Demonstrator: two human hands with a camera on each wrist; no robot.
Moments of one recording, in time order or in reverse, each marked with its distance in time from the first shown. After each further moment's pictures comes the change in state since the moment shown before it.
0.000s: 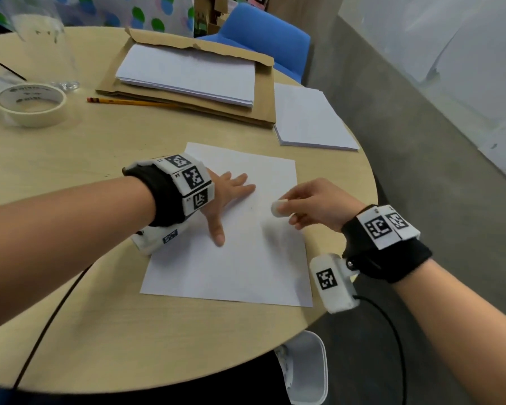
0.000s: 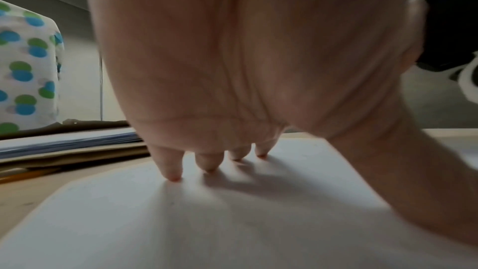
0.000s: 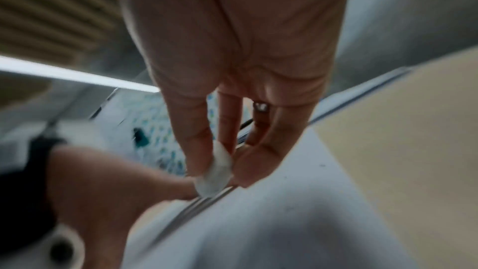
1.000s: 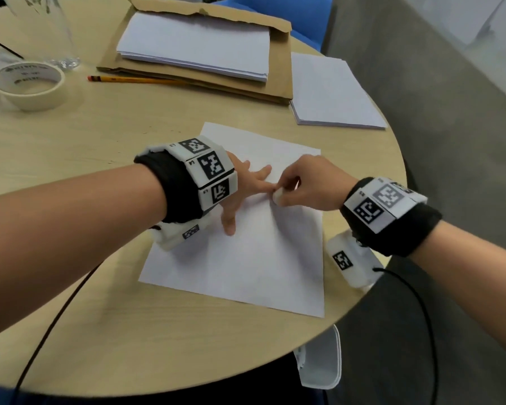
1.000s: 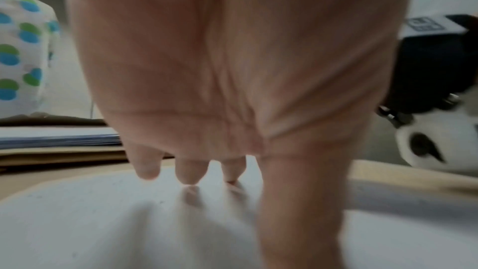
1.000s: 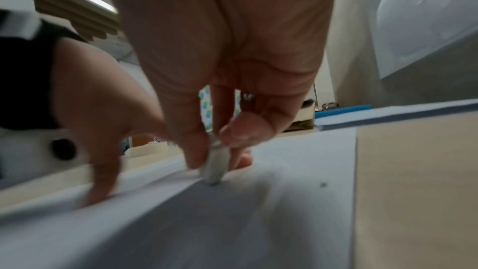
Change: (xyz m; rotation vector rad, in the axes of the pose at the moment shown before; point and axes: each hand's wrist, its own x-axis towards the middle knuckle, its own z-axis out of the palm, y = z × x) left_hand 0.005 0.014 -0.011 0.171 -0.067 0.048; right_hand 0.031 -0.015 0.015 -0.672 -0.023 -0.306
